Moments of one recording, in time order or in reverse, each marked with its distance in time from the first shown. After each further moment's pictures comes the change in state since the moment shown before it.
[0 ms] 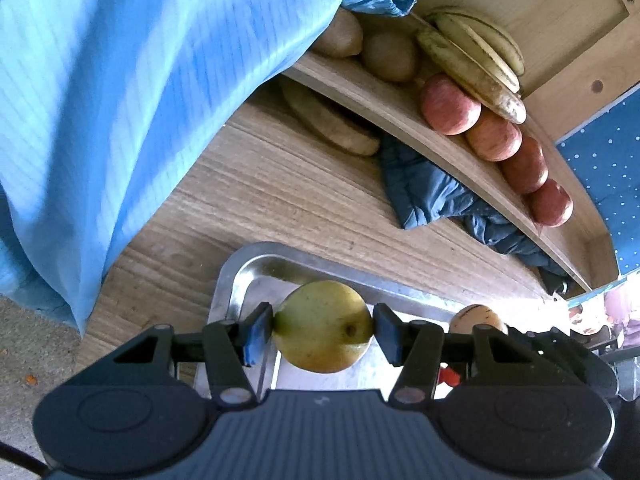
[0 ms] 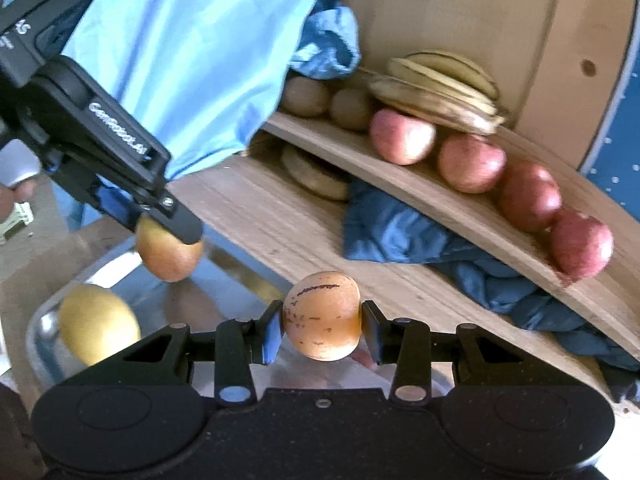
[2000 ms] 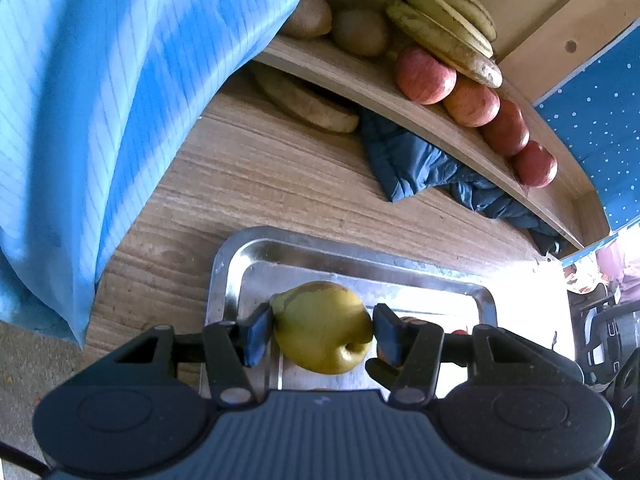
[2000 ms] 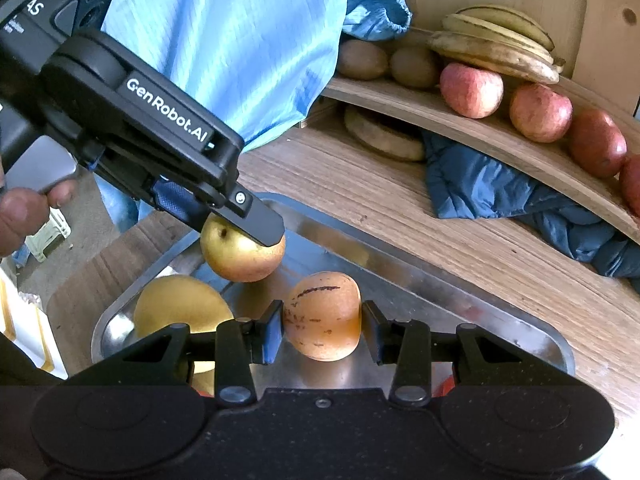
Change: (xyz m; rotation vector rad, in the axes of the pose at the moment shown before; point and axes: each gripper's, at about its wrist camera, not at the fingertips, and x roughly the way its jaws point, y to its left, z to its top) left arm 0.003 0.000 -0.008 0.105 0.037 -0.032; right arm 0.017 0.040 -0.008 0.108 0.075 0.123
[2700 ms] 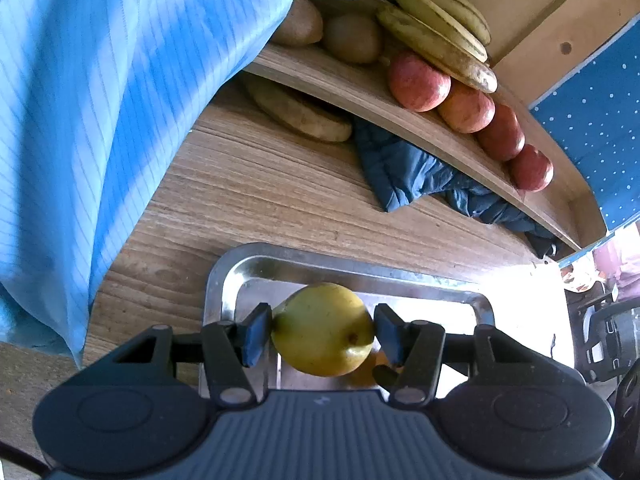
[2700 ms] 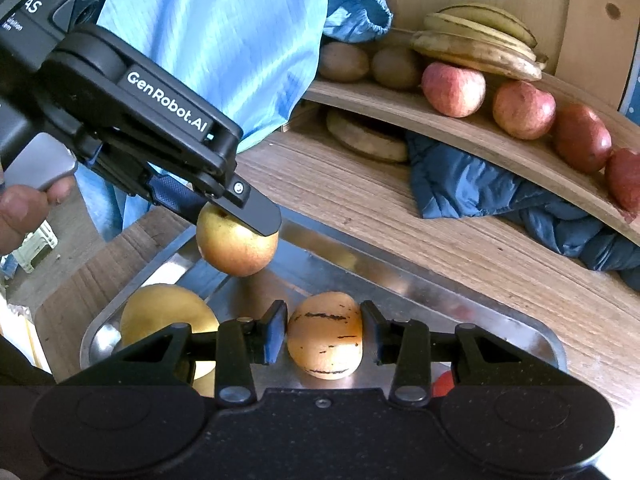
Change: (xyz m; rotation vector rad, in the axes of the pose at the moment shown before) left arm 0.004 0.000 0.004 0.015 -0.014 -0.016; right arm -0.003 -0.003 0.001 0.029 -0.006 -0.044
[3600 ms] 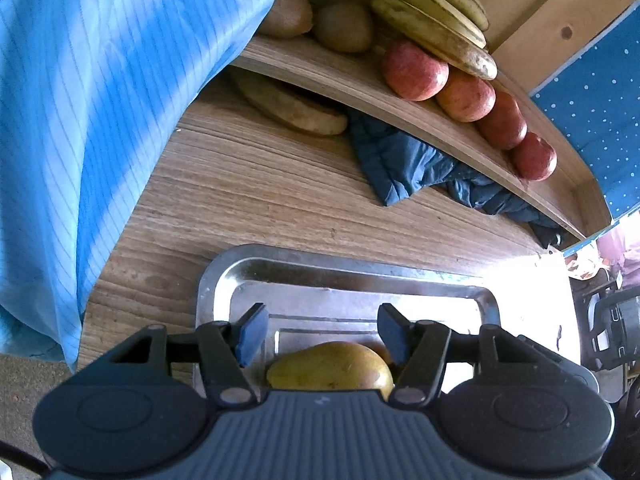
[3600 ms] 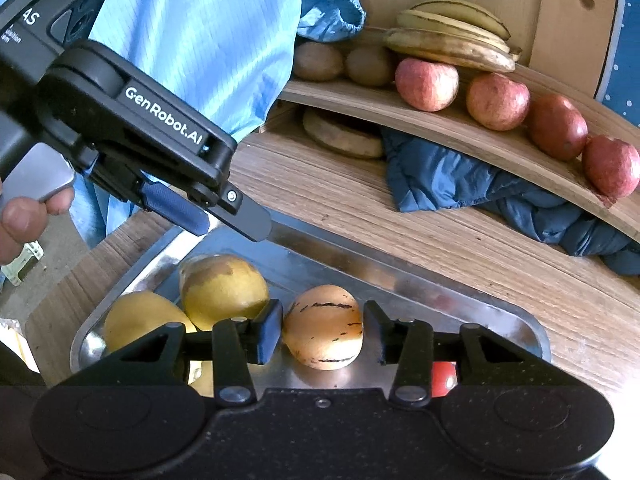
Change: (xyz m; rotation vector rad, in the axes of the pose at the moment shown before) left arm 0.009 -0.006 0.004 0.027 0.025 0.015; right arm -0.002 -0.006 -0.004 0.045 -0.002 -0.053
